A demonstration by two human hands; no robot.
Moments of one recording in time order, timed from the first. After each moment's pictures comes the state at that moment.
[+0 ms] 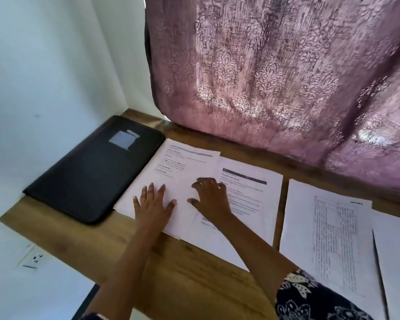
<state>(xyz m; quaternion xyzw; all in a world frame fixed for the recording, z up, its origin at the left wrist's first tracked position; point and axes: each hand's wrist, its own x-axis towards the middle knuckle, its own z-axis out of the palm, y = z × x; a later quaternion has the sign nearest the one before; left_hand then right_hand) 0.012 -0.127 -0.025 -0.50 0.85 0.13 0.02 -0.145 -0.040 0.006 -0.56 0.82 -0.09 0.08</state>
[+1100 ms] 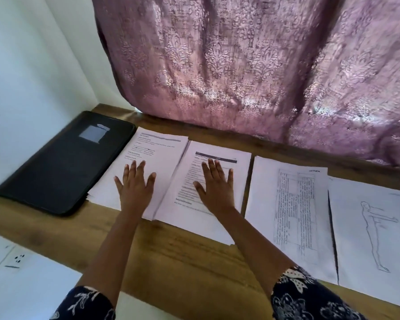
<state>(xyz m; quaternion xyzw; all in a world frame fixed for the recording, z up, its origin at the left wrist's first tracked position) -0.022 -0.095 0.003 -0.49 0.85 0.14 -0.11 -0.185 0.052 -0.008 -0.47 0.87 -0.15 0.04</state>
